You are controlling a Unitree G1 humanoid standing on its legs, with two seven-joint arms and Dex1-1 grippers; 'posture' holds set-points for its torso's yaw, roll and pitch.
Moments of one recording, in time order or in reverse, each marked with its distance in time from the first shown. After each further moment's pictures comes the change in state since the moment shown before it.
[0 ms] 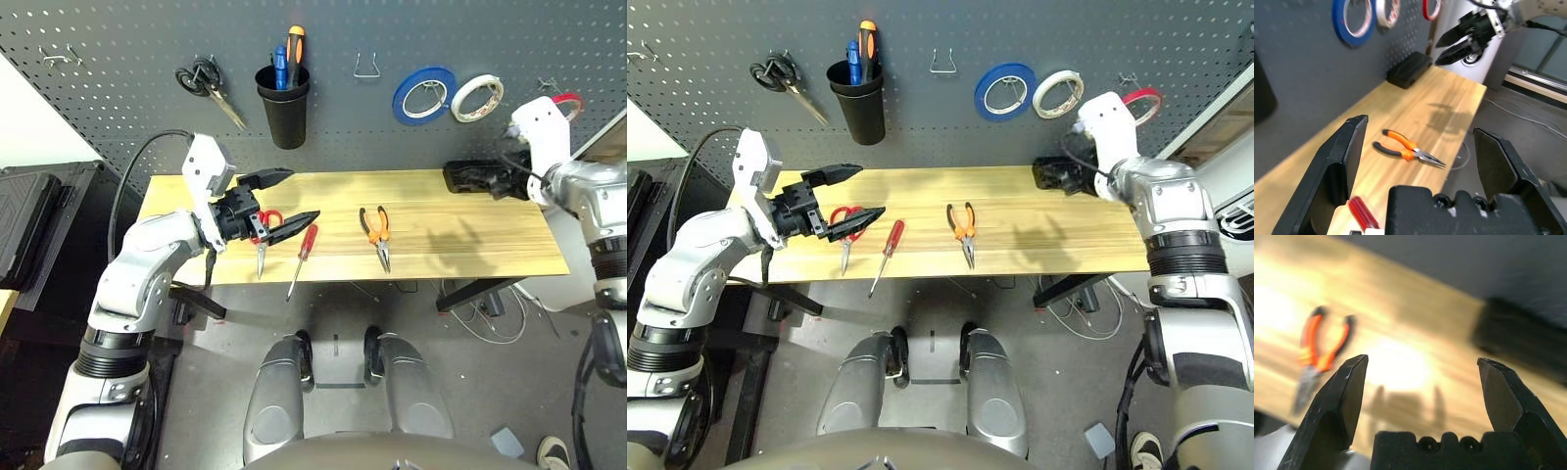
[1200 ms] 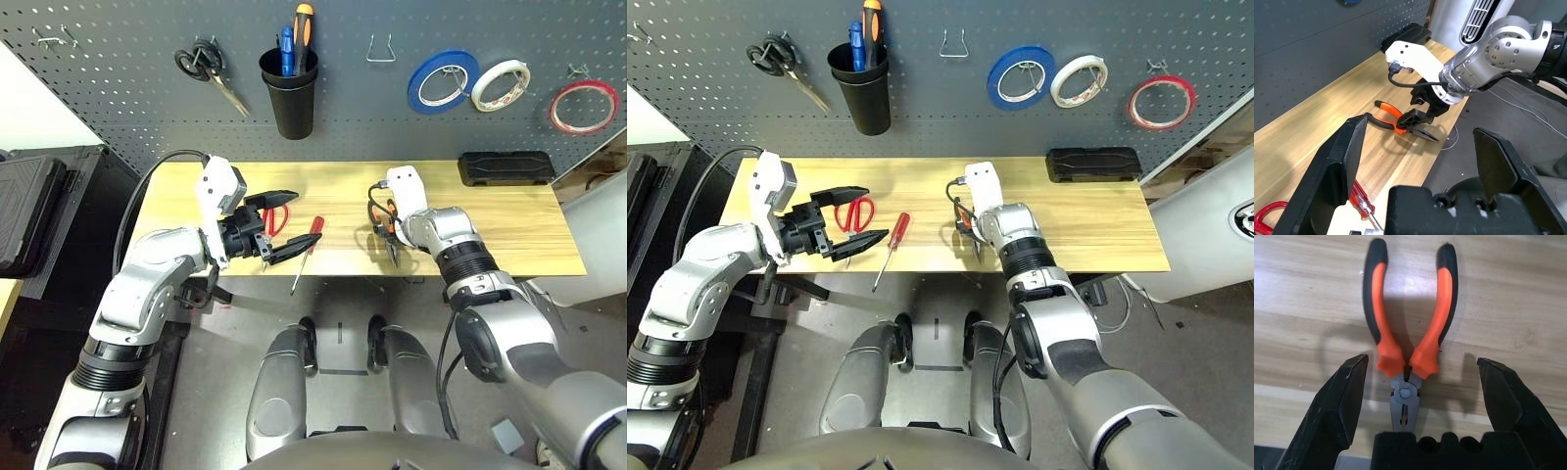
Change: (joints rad) left arm 0.037 0.024 -0.024 -0.024 -0.003 0.015 -0.009; right arm -0.107 0.546 -0.108 0.346 -0.072 0.099 -0.691
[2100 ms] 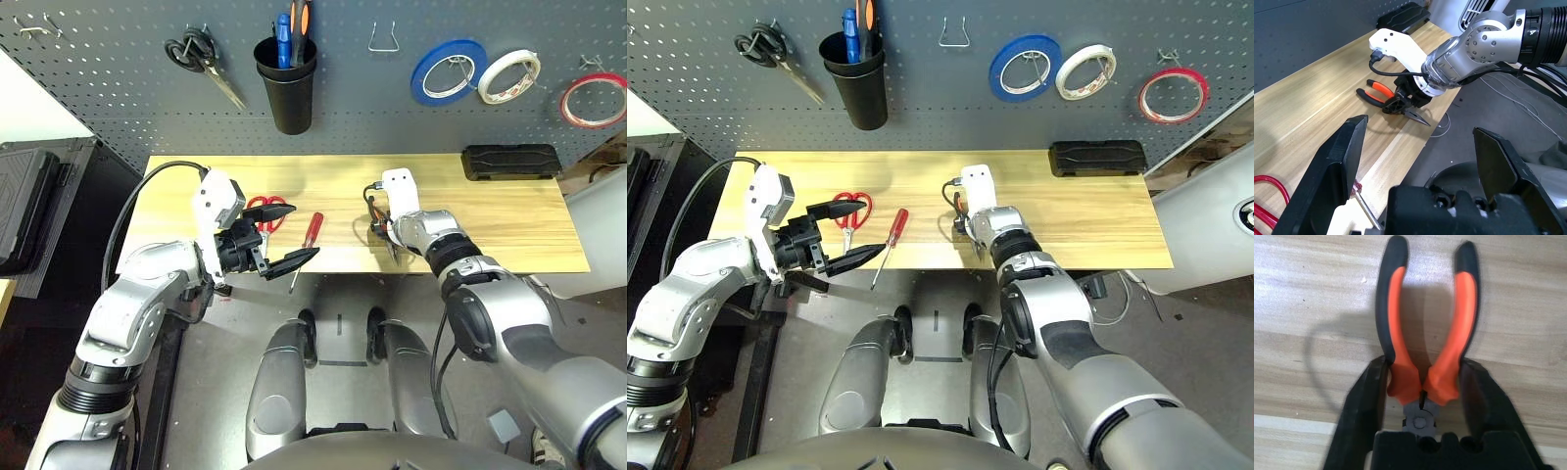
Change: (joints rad) left arm 0.087 0.033 0.022 -0.097 -0.021 0.059 0.025; right arm -0.129 0.021 -0.040 0.317 0.007 -0.237 -0.023
